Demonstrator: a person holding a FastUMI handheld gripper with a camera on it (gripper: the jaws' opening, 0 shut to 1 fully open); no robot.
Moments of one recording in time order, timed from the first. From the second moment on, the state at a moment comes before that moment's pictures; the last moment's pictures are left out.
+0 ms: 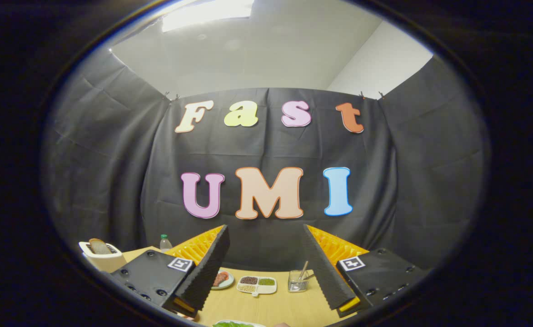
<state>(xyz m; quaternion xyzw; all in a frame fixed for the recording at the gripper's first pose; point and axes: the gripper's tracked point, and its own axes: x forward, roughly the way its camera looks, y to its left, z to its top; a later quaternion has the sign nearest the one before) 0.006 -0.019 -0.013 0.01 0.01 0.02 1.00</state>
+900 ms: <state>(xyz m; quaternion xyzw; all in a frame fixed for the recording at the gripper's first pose) 0.005 0.004 -0.084 -0.02 0.14 0.16 0.98</state>
